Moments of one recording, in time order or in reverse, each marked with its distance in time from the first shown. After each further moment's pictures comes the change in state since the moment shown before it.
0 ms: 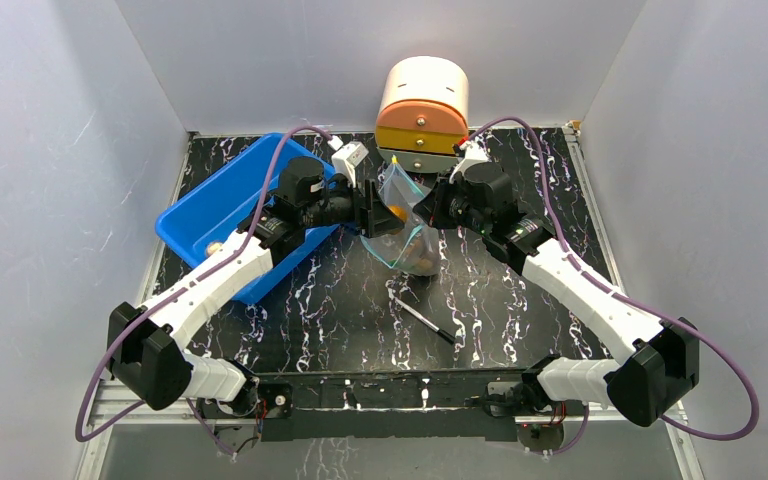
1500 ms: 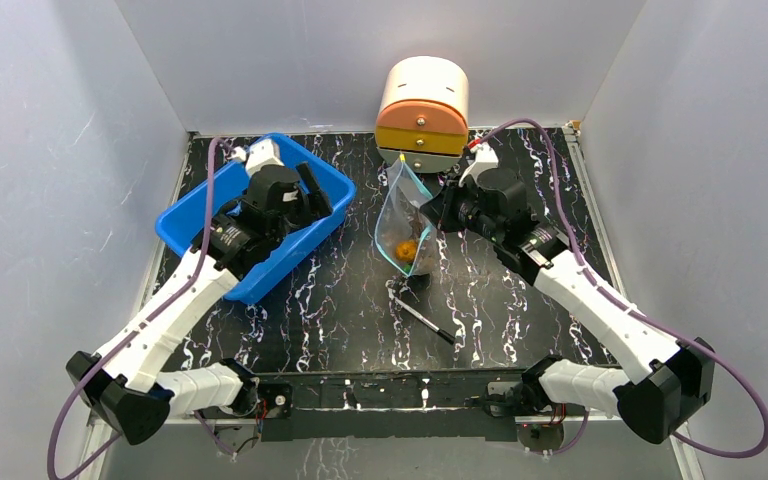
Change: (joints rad) left arm -0.001 -0.189 0.111 -0.480 -0.906 -0.188; right arm 0.000 -0.084 -0.030 -0.006 0.011 -0.028
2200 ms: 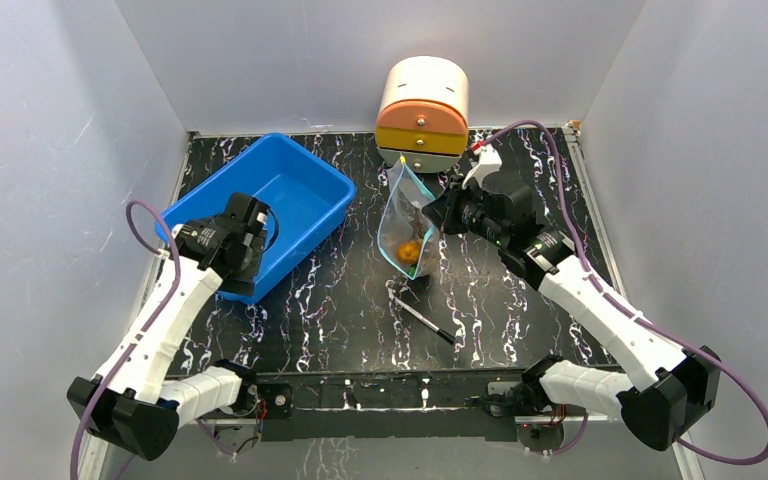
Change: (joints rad) left arm 0.240 -0.053 -0.055 -0.682 -0.148 -0.986; right arm 0.000 -0.042 -0.012 0.000 -0.007 -0.017
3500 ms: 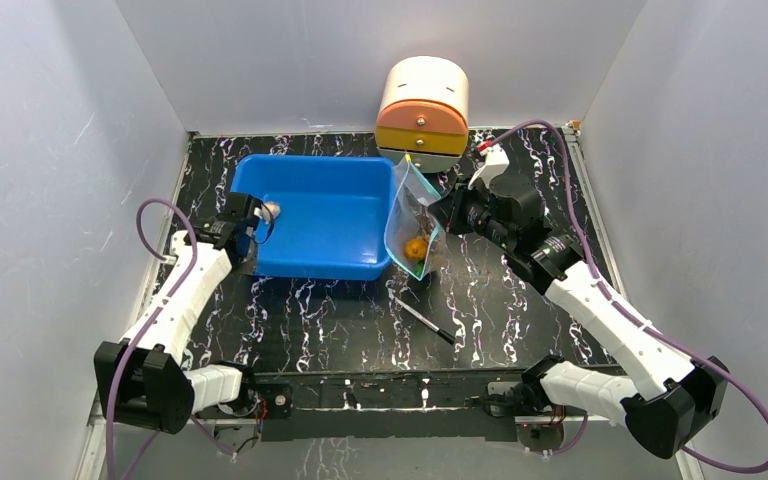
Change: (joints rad) left arm 0.174 0.096 -0.205 0.267 0.016 -0.074; right arm 0.000 -0.043 -0.003 -0.017 0.031 -0.039
